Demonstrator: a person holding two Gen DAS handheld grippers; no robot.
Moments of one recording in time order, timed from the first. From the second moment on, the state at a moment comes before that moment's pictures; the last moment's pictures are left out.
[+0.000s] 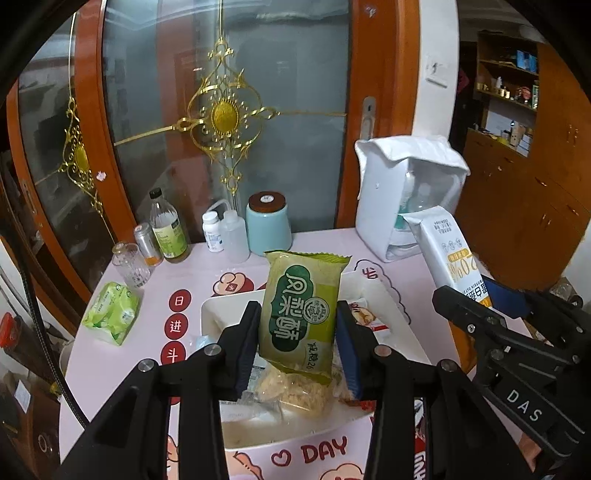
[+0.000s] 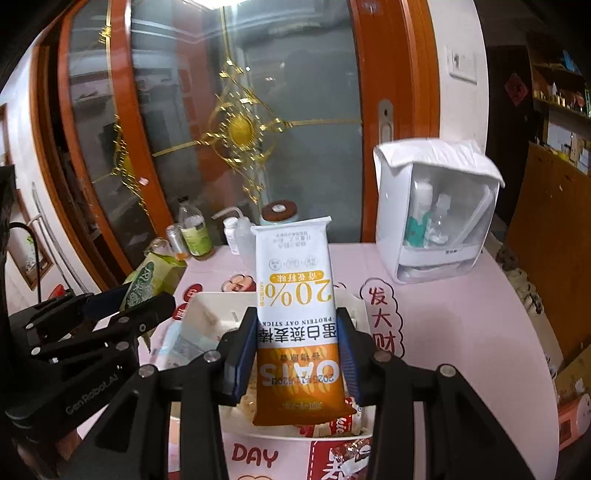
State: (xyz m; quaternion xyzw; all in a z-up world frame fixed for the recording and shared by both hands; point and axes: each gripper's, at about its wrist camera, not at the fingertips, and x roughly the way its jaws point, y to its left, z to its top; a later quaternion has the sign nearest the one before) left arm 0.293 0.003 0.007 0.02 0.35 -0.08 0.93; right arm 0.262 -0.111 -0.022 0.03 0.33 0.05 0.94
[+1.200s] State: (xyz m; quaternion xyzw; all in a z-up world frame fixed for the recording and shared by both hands) left arm 0.327 0.007 -0.057 0.01 0.43 -0.04 0.90; right arm 0.285 -0.121 -0.081 0.02 0.44 0.04 0.90
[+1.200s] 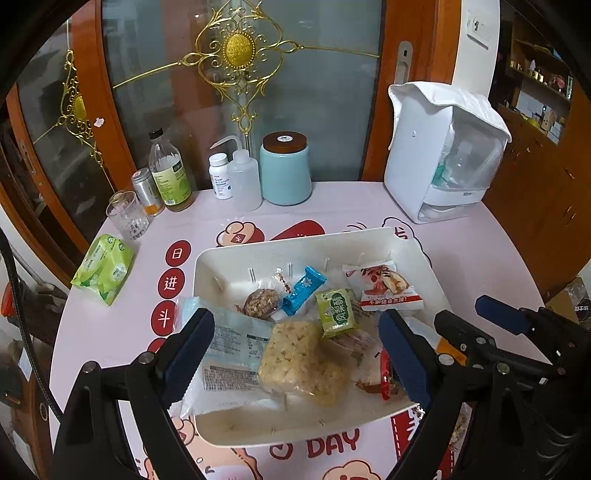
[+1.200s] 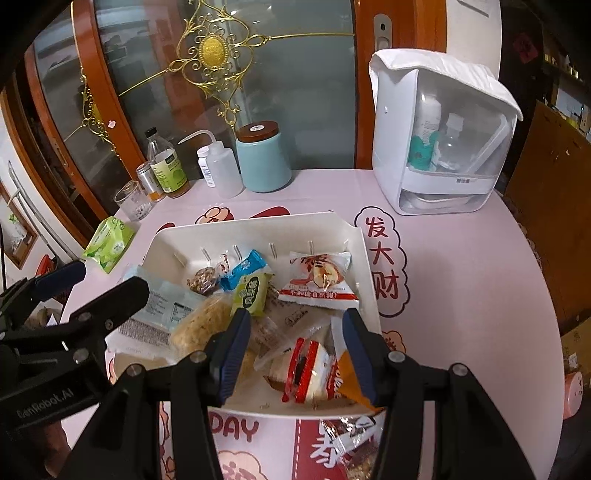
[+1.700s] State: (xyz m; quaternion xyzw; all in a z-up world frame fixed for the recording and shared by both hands) left arm 0.250 -0.020 -0.012 0.02 0.39 -0.04 0.92; right arm 0.193 -0.160 -0.042 0.02 0.39 0.03 0.92
